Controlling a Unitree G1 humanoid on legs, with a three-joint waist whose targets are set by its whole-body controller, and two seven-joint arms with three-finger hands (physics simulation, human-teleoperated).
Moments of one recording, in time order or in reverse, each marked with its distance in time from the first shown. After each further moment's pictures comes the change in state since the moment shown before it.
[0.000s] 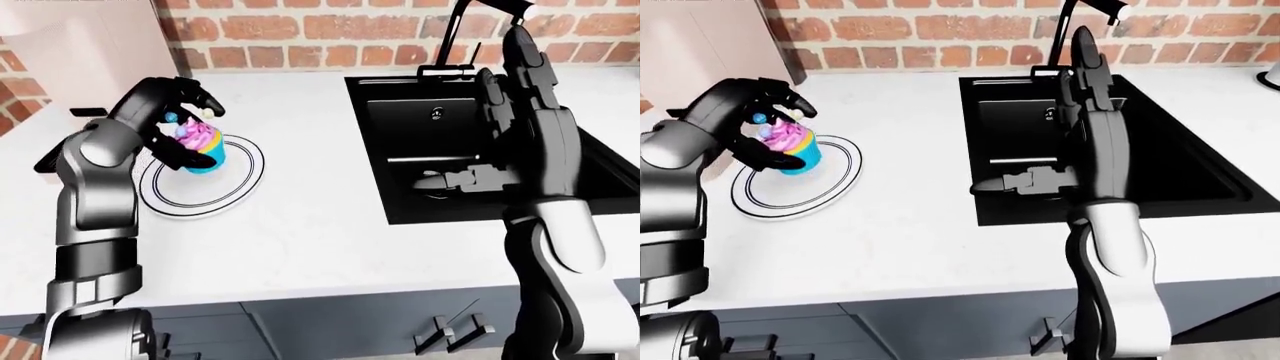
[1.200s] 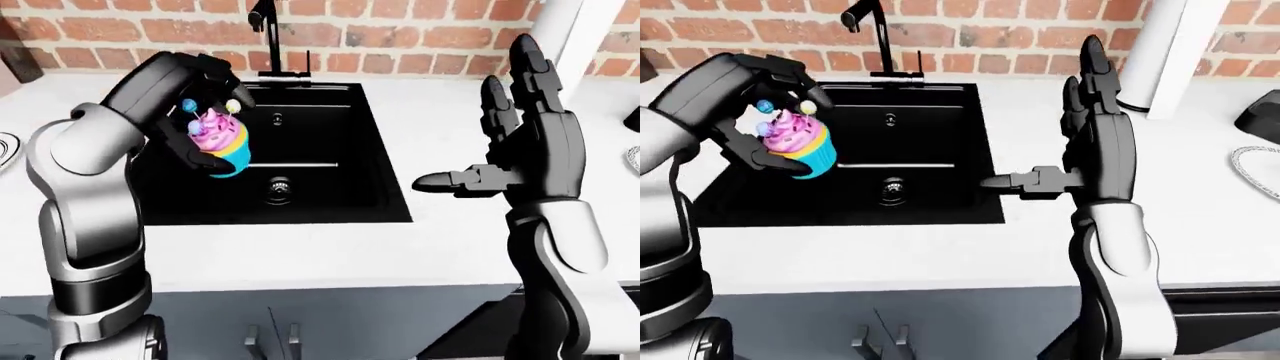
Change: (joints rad) left arm 0.035 -0.054 -0.033 -0.537 0.030 0.289 -0.249; right arm 0.006 -0.006 -0.021 -0.001 0.023 0.040 -0.042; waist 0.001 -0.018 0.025
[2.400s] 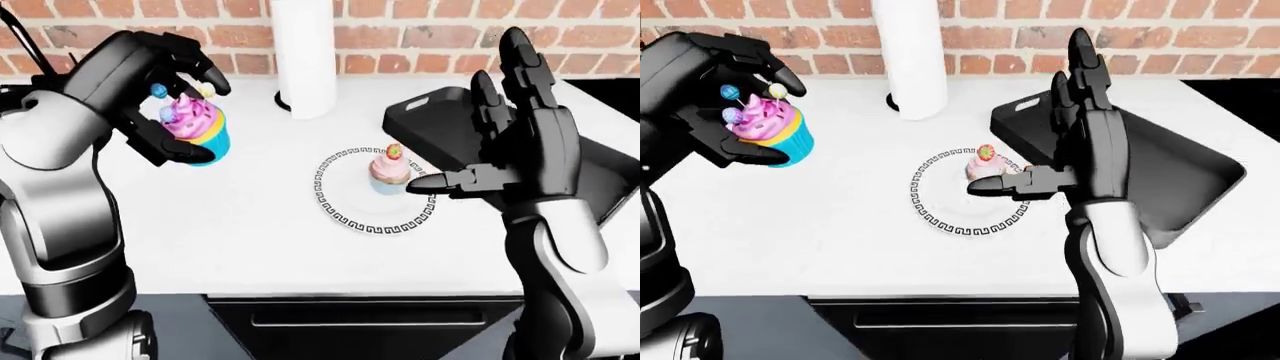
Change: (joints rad) left arm -0.023 0.045 0.053 -0.017 0.025 0.021 0.002; right arm -0.022 -0.001 0.018 -0.027 0.037 0.030 0.002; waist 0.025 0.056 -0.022
